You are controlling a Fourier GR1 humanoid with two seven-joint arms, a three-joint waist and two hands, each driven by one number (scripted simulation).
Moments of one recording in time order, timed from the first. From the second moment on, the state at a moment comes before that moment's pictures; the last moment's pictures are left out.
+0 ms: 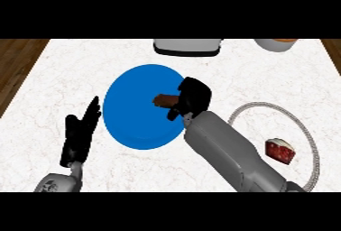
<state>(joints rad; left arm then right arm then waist) -0.09 0.20 -0.16 -1.43 0.03 0.25 0.22 -0.86 -0.01 0.64 -0.83 0.65 -0.44 1.09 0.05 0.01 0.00</state>
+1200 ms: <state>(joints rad) -0.05 0.21 -0.10 -1.46 0.03 0.21 0.23 -0.52 0.00 0.61 -1.19 0.31 -1.01 0.41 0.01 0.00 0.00</state>
